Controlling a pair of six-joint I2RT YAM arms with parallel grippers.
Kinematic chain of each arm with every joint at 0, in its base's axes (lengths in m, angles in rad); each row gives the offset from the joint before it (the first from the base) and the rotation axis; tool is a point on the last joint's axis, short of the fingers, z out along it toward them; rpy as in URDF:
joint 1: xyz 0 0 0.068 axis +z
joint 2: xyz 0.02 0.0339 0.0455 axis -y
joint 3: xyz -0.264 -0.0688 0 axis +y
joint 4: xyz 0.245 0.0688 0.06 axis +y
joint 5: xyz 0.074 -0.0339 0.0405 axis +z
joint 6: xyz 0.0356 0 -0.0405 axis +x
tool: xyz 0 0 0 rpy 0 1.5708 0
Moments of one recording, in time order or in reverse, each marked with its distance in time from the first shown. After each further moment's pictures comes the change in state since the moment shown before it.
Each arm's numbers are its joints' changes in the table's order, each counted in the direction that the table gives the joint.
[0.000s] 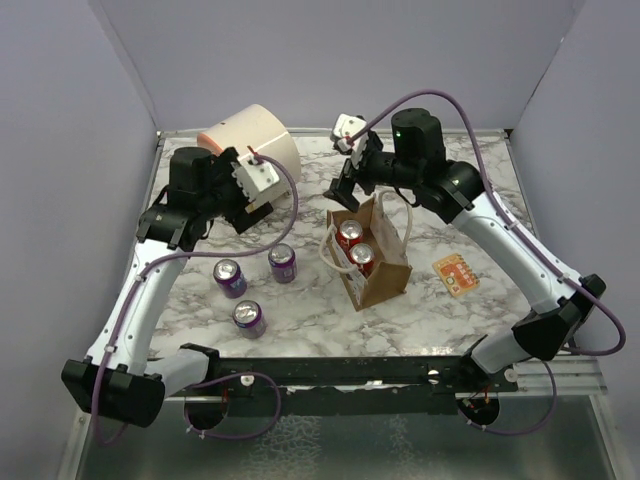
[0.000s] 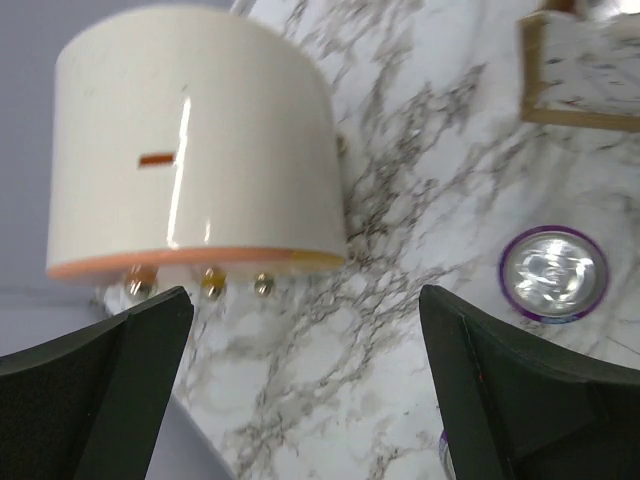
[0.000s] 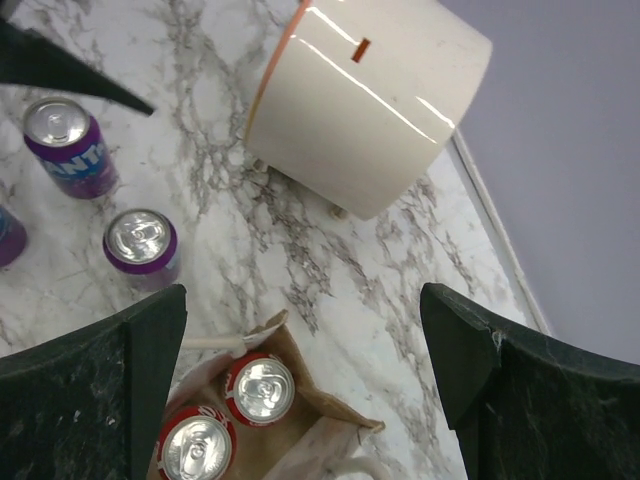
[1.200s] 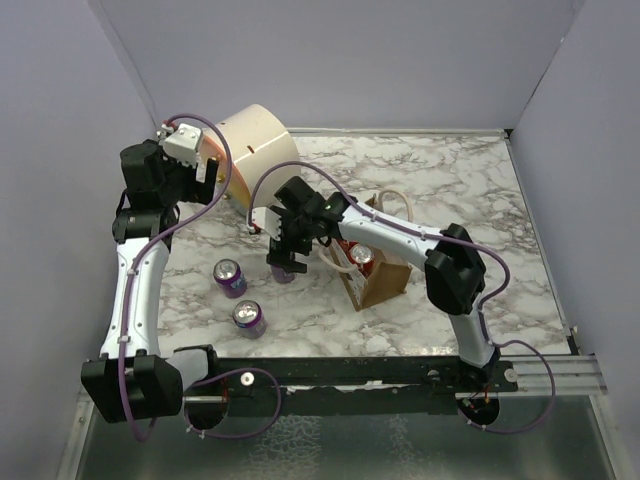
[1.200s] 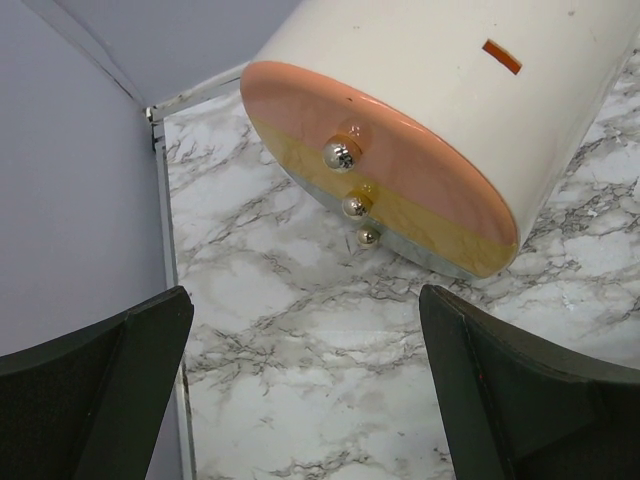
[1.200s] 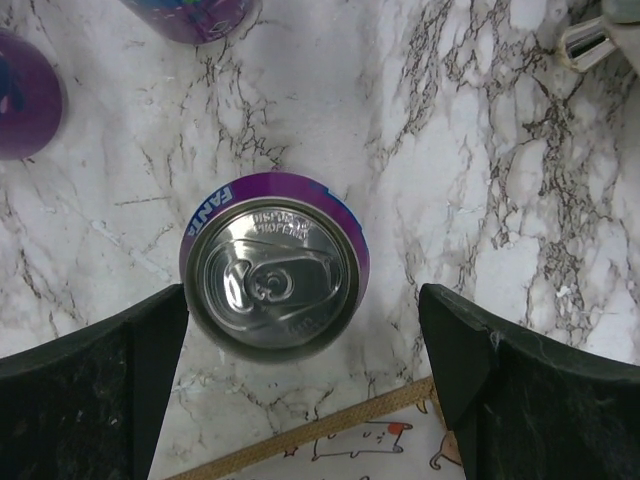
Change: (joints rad) left arm 0.390 -0.023 0.098 -0.297 0.154 -0.475; right arm 0.254 -0.563 -0.091 0.132 -0.034 -0.080
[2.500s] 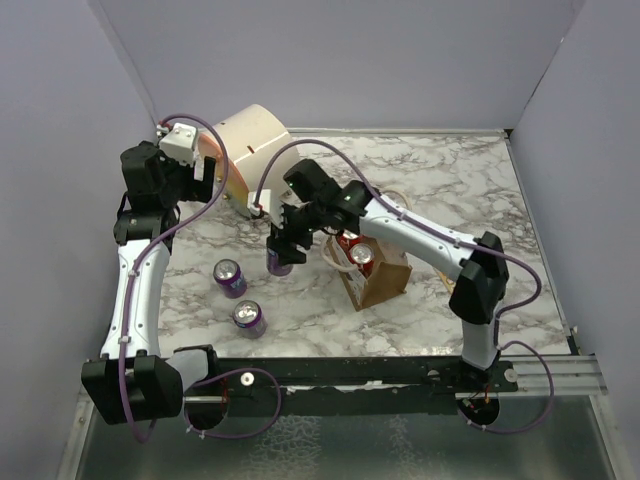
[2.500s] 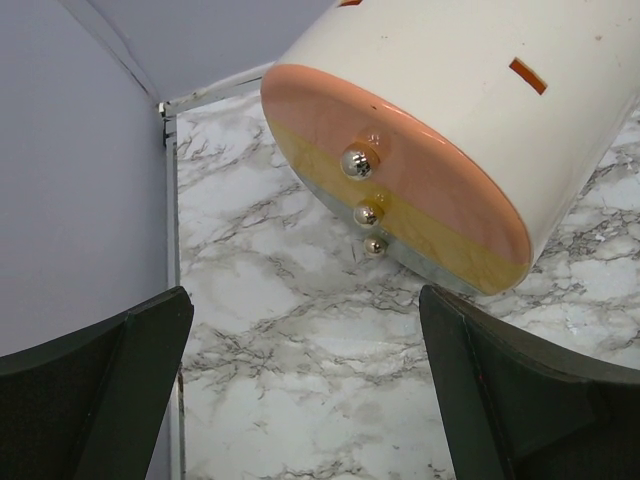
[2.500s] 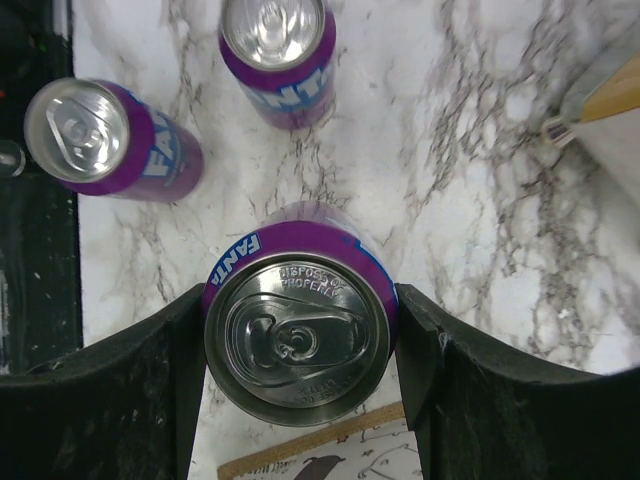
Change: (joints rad) left arm 0.000 0.013 0.027 -0.053 0.039 -0.048; right arm 0.008 0.098 -0.035 0.039 0.143 0.107
